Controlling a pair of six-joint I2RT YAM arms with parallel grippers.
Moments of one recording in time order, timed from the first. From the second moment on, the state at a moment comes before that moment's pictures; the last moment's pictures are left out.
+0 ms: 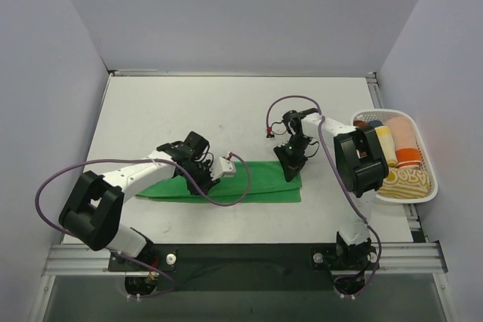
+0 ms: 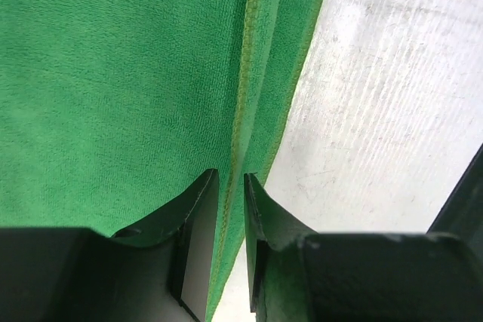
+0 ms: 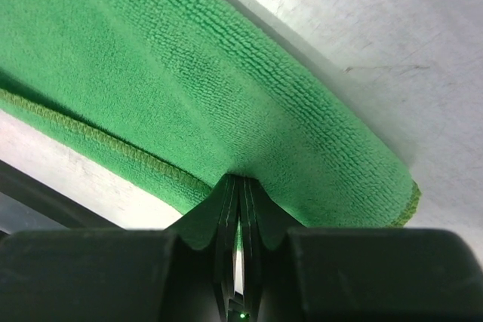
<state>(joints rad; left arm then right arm) -0.59 1.49 0.87 -0.66 0.36 0.65 0.37 1.97 1.29 -0.96 -0.31 -0.23</state>
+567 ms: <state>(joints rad) -0.40 1.47 0.88 -0.69 0.41 0.54 0.42 1.90 1.16 -1.04 -0.32 -0.38</state>
